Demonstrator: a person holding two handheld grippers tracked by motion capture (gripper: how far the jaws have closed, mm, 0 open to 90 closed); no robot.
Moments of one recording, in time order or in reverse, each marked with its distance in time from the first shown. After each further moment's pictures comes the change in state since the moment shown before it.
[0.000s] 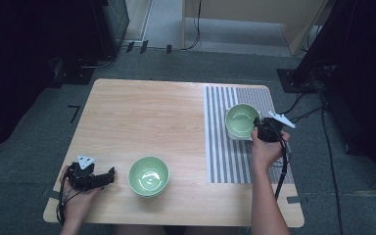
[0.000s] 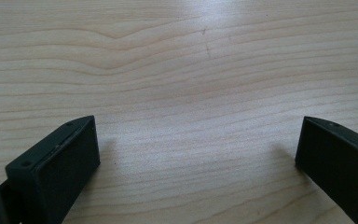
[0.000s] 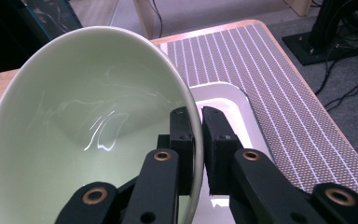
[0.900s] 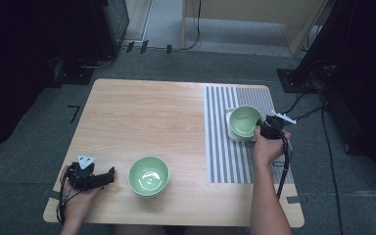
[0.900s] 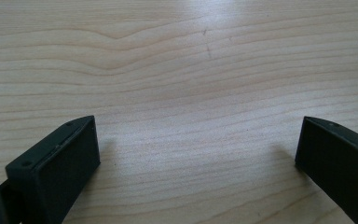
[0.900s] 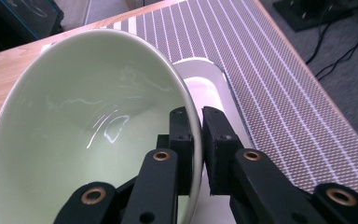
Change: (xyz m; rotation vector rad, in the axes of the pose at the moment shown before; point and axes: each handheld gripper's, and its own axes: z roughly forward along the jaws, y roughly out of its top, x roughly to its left) left arm 0.000 0.000 0.000 0.000 0.001 -0.001; right arm -0.021 -0.001 0.029 0.104 -0.048 0.071
